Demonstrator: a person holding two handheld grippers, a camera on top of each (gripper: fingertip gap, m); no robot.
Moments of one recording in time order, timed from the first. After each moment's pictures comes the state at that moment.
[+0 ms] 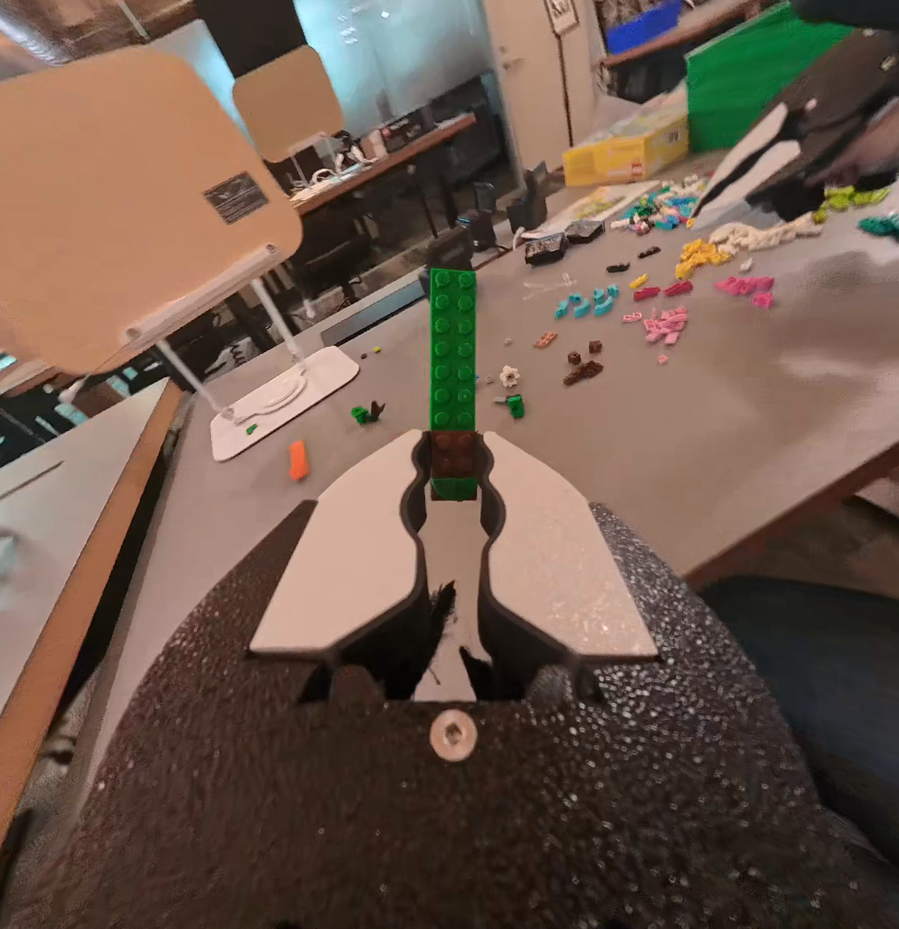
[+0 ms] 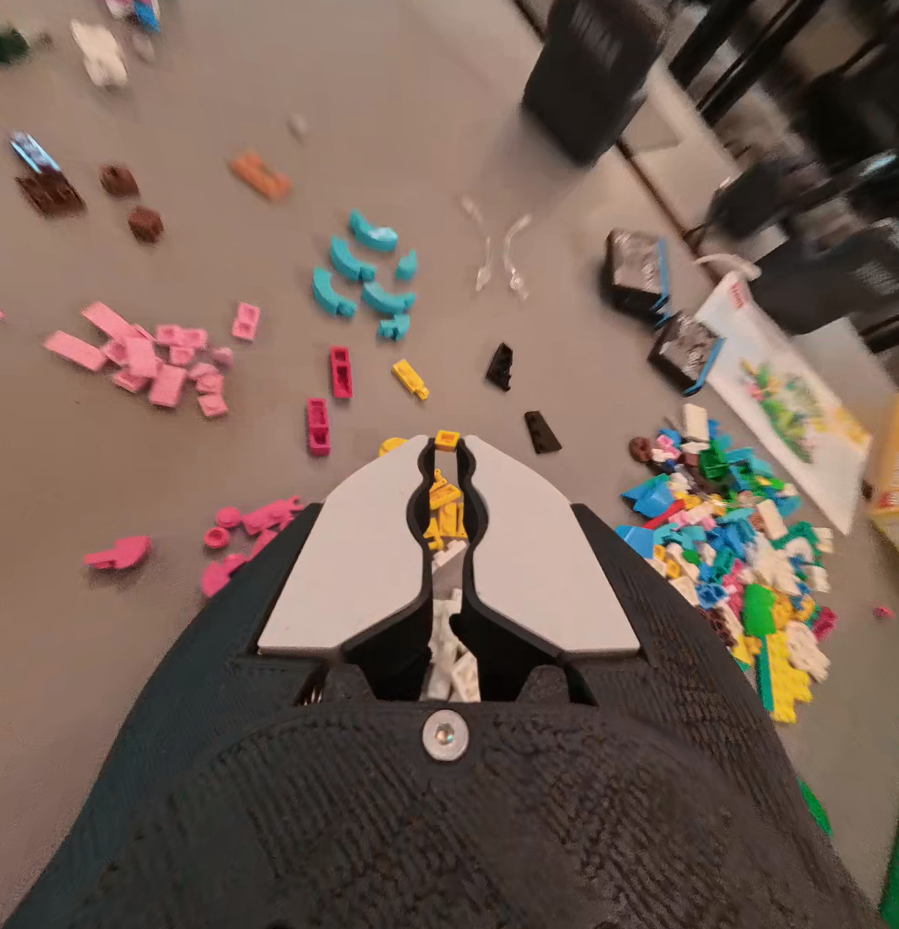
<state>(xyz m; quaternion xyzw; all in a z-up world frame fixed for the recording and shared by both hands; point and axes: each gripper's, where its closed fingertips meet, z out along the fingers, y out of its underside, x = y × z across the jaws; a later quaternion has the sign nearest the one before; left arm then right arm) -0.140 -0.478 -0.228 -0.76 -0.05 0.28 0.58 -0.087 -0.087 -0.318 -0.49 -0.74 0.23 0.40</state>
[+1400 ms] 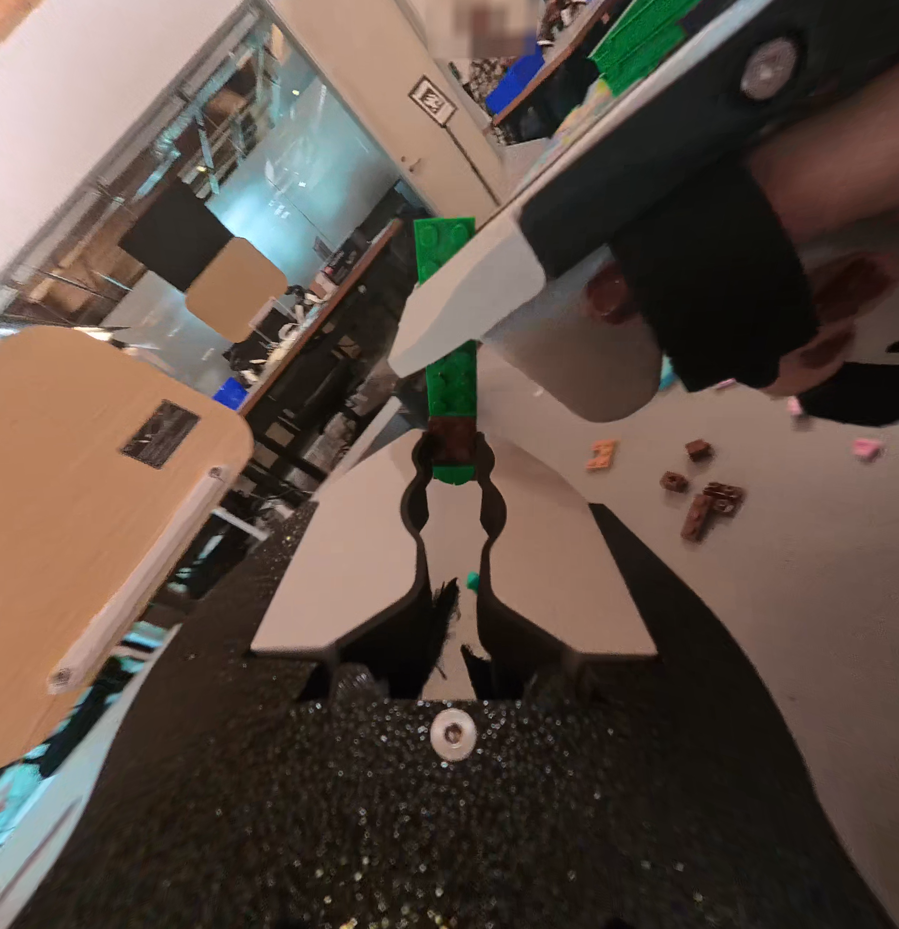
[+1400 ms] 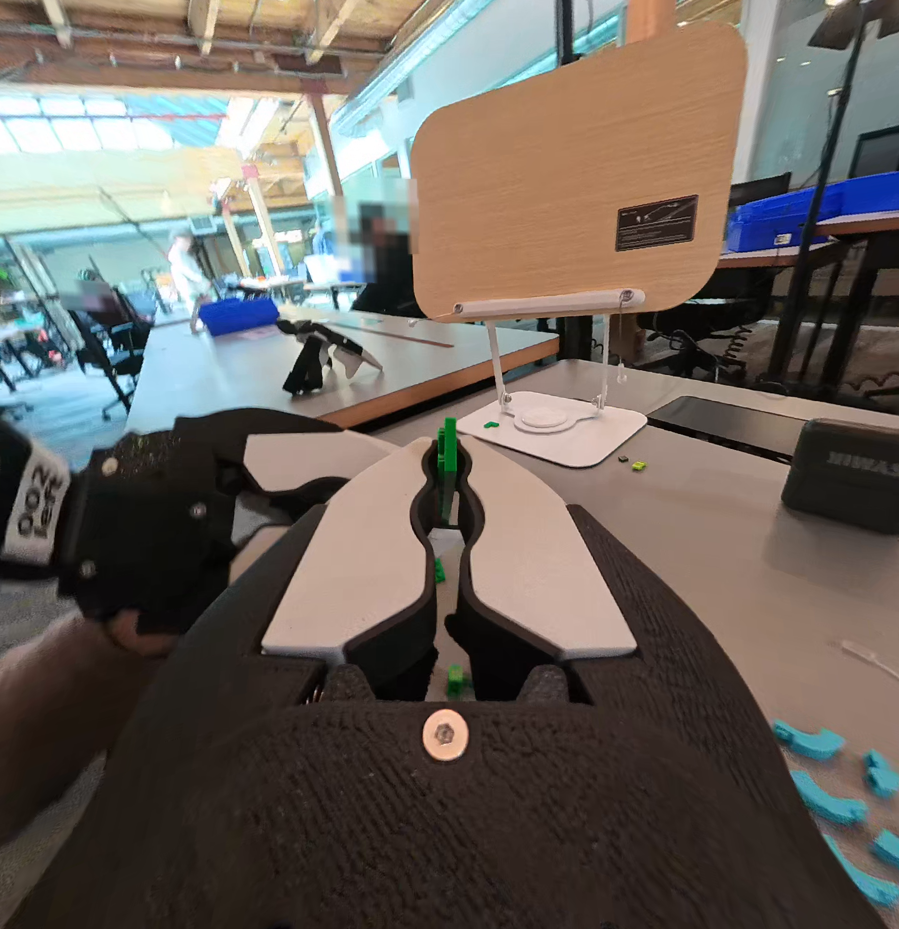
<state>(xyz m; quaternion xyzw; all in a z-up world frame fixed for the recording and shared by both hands) -0.203 -0.293 -0.221 -0.73 0.15 0.34 0.58 -0.199 -0.298 -0.185 -0.46 -0.50 0.61 0.41</state>
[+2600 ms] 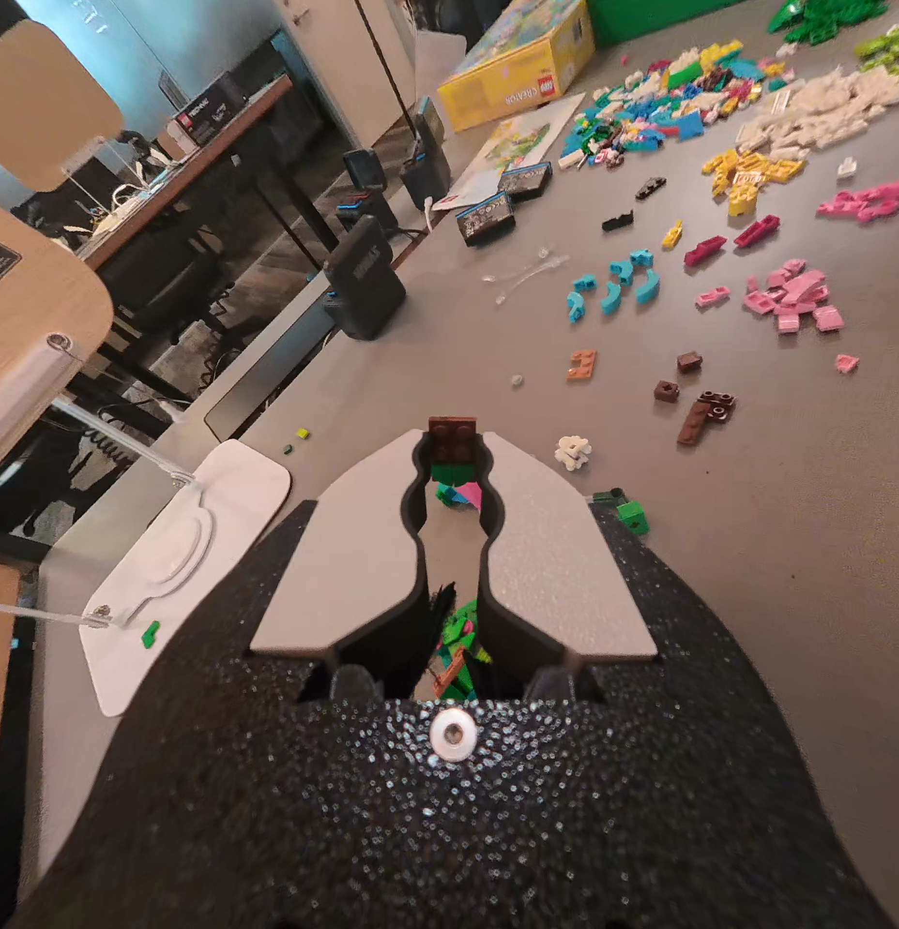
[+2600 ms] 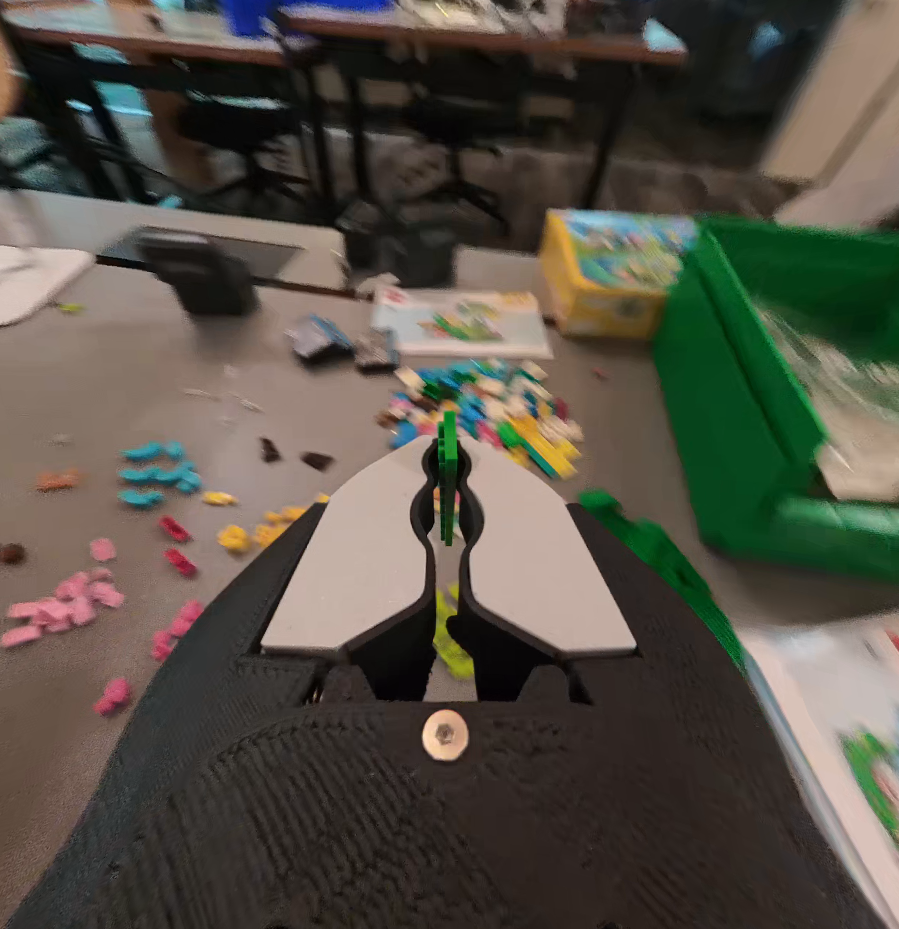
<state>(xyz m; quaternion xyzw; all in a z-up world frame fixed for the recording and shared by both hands) -0.253 -0.313 -0.260 -0.81 0.11 0.20 0.54 0.003 0.010 -0.205 -0.70 -0.42 0.27 0.51</state>
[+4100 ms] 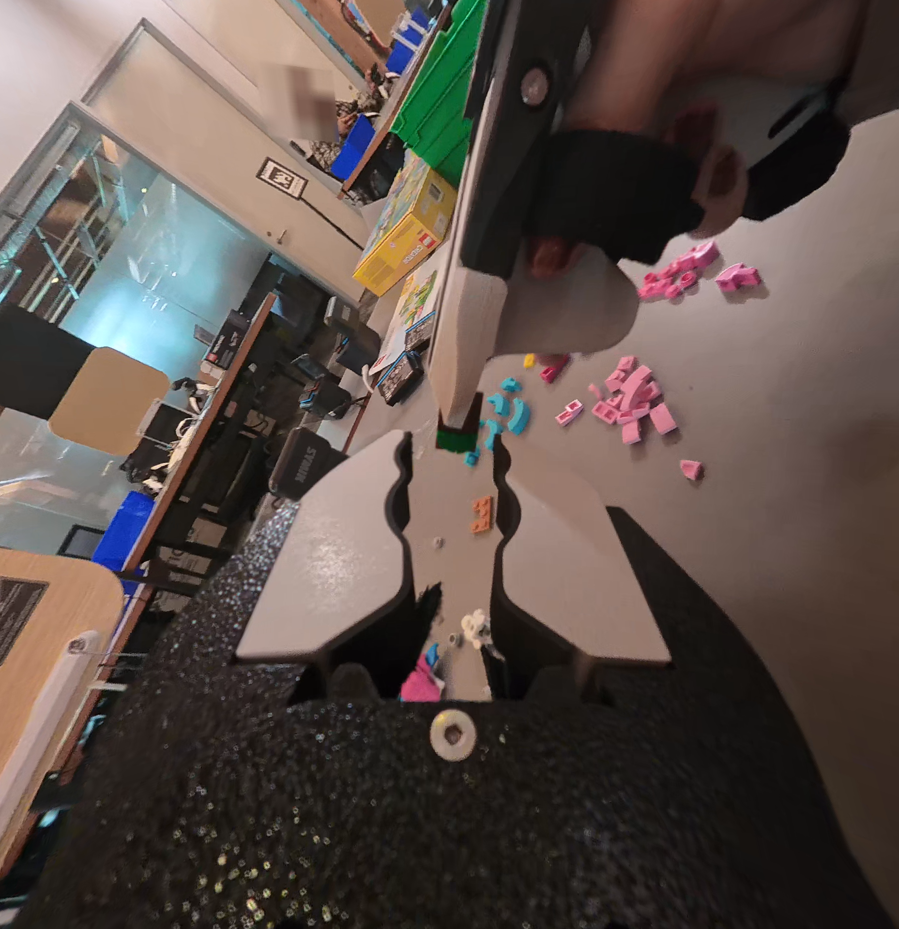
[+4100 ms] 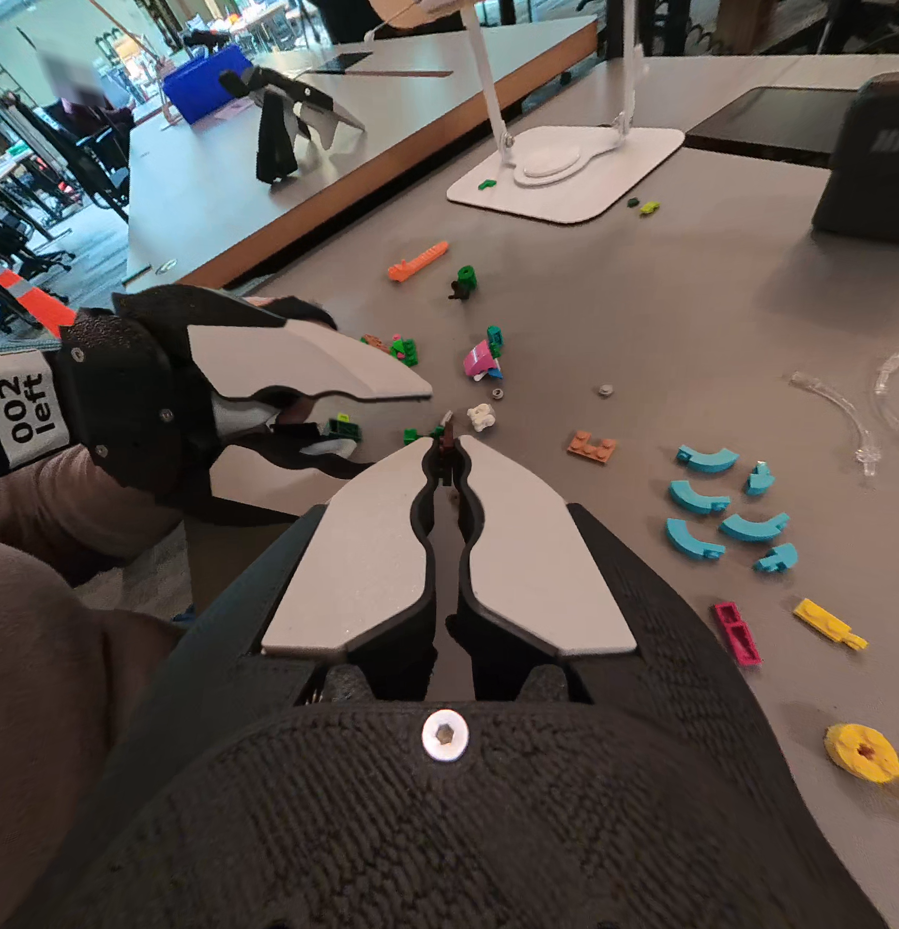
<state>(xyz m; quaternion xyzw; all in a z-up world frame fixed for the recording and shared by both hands) -0.139 -0.244 -0.262 -0.73 0.30 0.28 0.55 -0.143 -0.241 -0.261 -0.55 -0.61 0.52 0.22</state>
